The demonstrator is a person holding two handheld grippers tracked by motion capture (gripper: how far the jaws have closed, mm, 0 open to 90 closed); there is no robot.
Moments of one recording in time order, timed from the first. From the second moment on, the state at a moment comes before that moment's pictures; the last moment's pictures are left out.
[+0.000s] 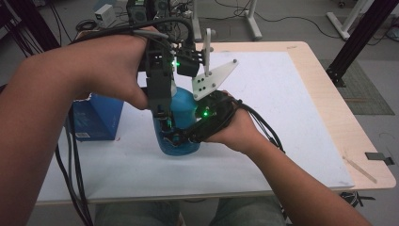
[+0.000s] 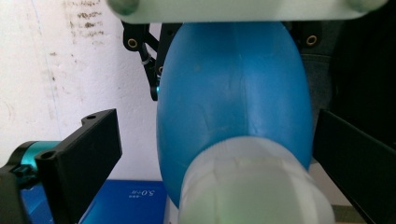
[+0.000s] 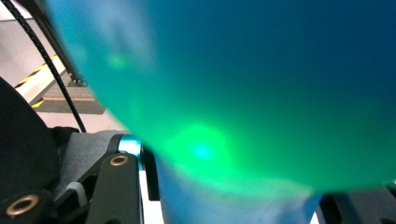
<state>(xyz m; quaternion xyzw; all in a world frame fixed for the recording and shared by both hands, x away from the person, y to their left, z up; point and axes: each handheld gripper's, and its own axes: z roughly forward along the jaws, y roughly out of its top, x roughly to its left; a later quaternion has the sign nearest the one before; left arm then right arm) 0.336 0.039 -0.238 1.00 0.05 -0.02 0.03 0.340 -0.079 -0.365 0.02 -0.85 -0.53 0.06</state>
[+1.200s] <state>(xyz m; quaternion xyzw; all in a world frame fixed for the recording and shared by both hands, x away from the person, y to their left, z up) 0.339 0.035 -0.239 1.00 0.06 -0.02 0.03 0.343 -0.079 -0.363 0.01 -0.84 -0.53 0.07</state>
